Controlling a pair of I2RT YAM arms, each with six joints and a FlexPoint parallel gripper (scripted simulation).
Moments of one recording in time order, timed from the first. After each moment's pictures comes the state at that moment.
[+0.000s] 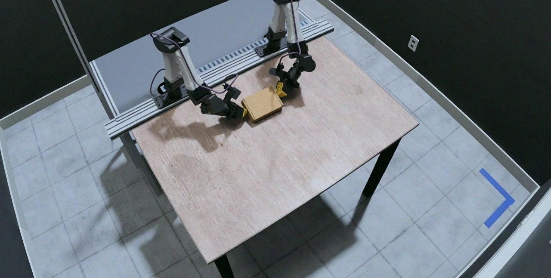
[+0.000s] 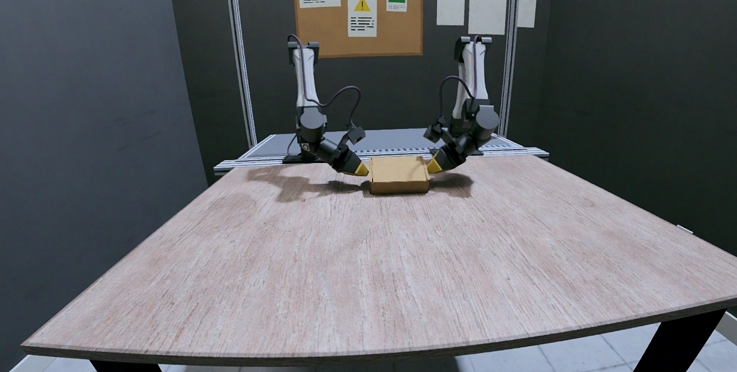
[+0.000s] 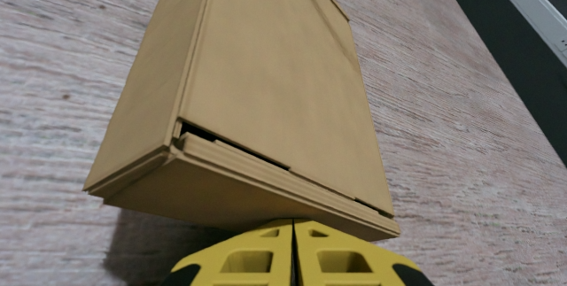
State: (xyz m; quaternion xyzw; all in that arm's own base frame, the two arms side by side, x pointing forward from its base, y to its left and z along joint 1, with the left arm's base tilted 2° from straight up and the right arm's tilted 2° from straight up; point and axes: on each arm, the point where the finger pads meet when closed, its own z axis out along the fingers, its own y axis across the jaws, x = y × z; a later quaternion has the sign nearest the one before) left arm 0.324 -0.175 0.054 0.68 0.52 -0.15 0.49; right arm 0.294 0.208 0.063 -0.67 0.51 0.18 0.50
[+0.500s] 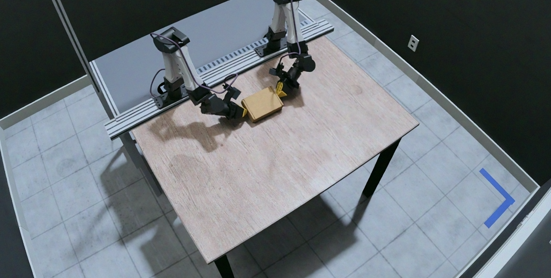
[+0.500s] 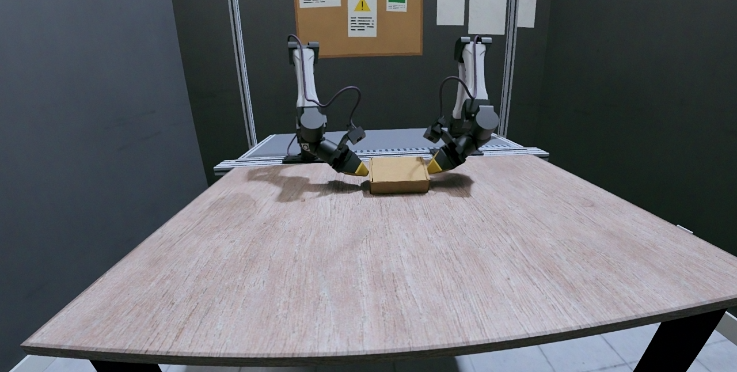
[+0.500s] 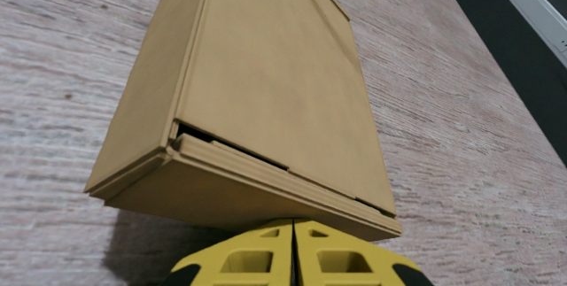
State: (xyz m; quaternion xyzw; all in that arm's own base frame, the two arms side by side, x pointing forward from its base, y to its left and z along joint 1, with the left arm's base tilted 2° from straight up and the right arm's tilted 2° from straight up) left arm 0.323 -0.175 0.053 0.68 0.52 -0.16 0.49; right arm 0.293 0.208 0.063 -0.67 0.51 0.18 0.50
